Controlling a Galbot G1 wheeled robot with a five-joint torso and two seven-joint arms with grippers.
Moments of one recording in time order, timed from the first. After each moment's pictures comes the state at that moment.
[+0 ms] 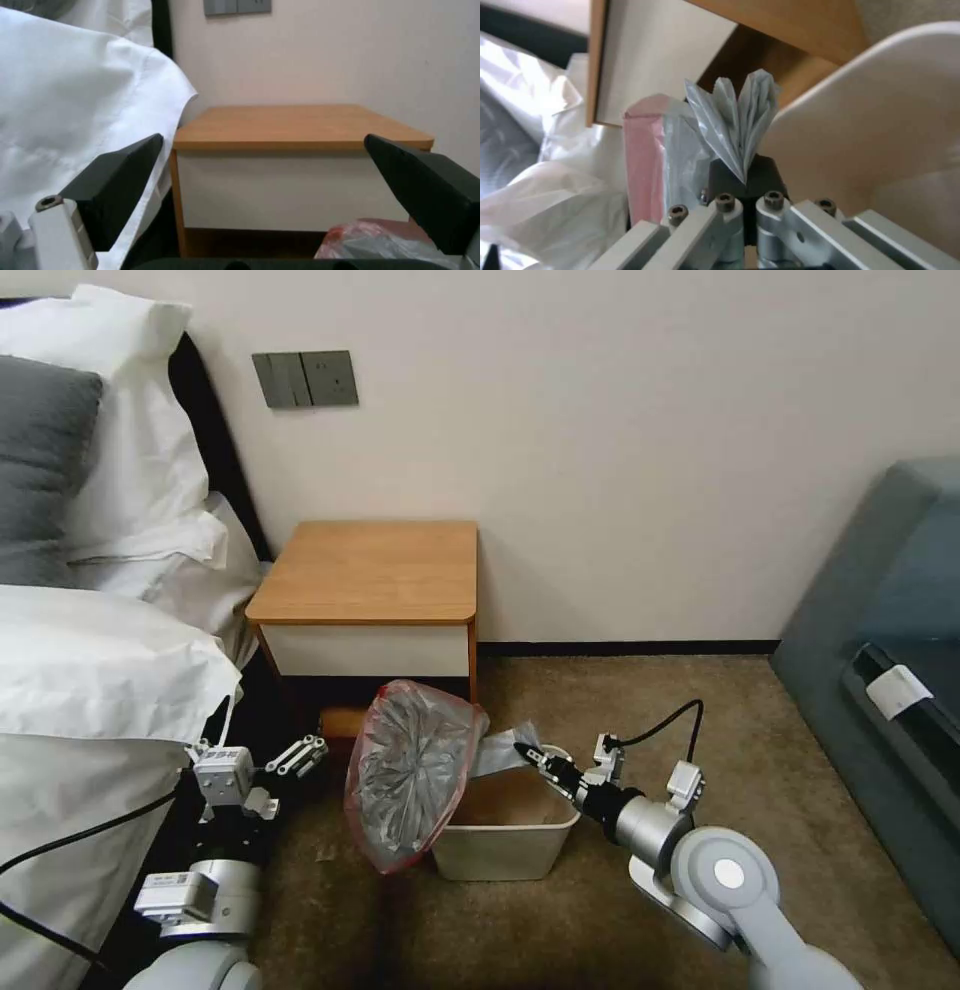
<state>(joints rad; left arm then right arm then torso) 1.74 -1.45 -0.67 -2.29 -0.15 -0.10 -0.04 -1.34 1.15 0.28 2.03 1.52 -0.45 0.29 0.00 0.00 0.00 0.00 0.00</state>
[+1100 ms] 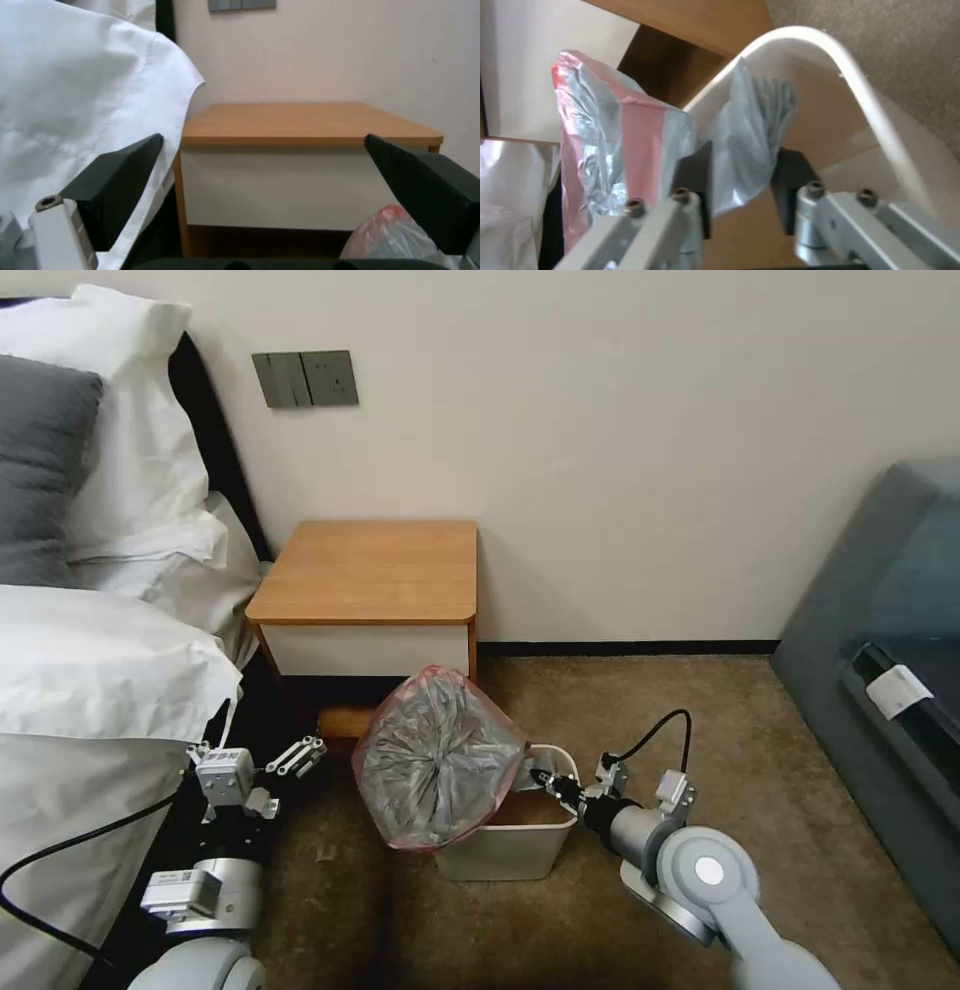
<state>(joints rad) 1.73 -1.44 -0.67 -2.26 -0.16 -0.11 -0.04 -1.31 1.19 0.26 1.99 1.48 -0.47 0.50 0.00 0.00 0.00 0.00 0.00</state>
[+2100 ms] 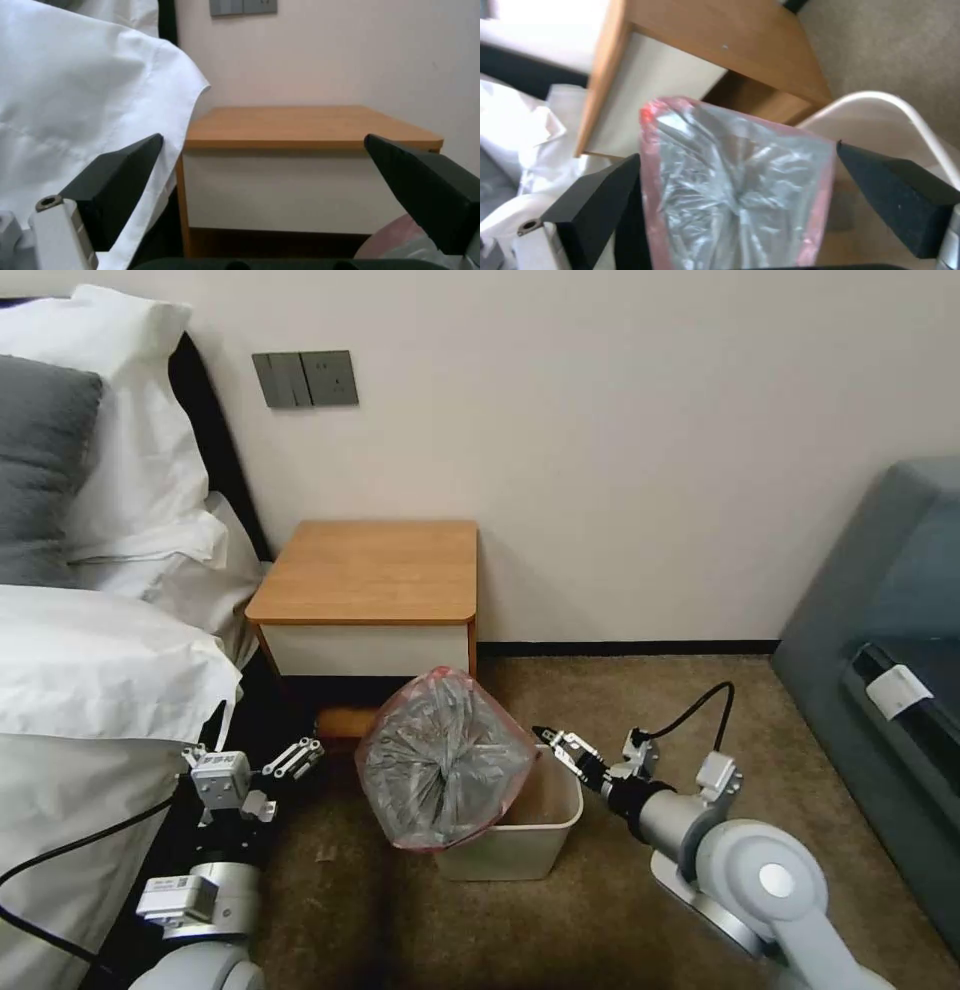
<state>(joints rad) 1.74 -1.44 -0.67 -2.26 -0.16 -0.13 -0.04 -1.37 1.18 0.37 2.28 1.58 -0.47 0.65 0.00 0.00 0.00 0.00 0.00</state>
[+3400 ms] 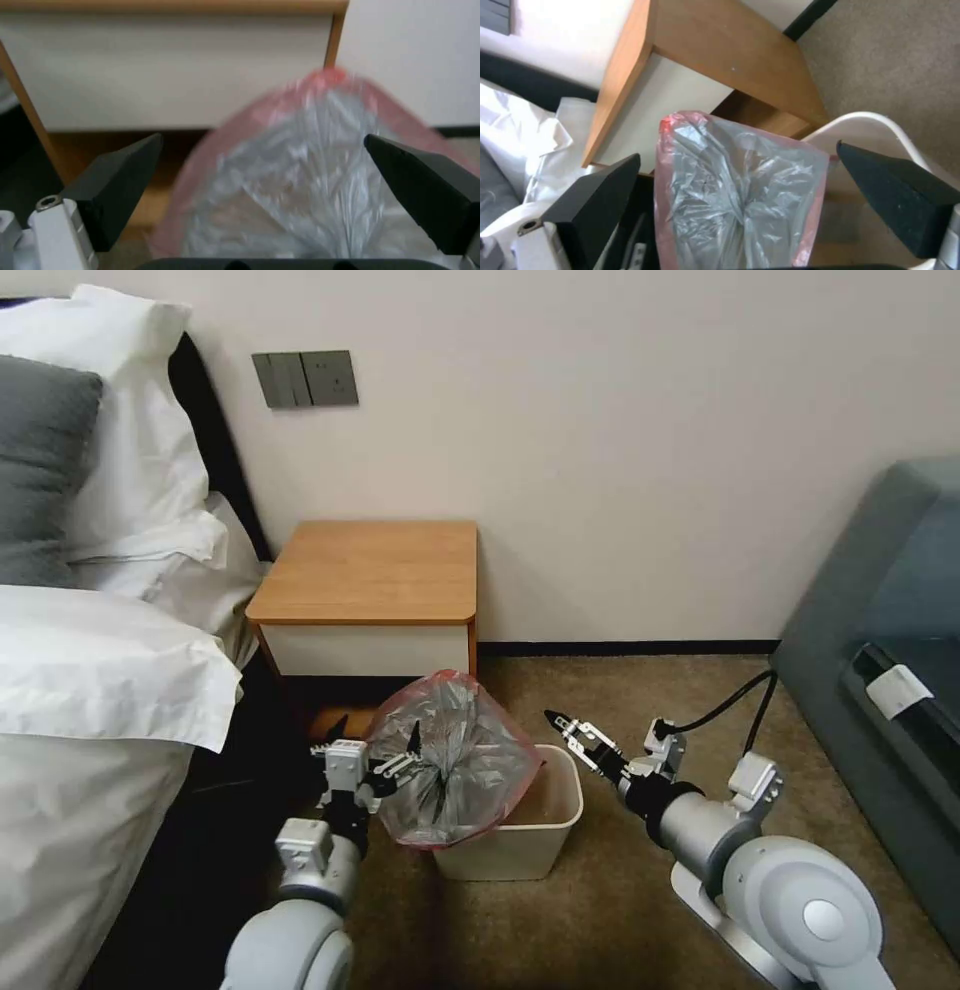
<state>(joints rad) 1.55 -1.33 -0.32 -2.15 -0.19 0.23 -0.21 -1.44 1.21 0.39 2.35 1.47 -0.46 0.65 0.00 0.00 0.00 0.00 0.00</state>
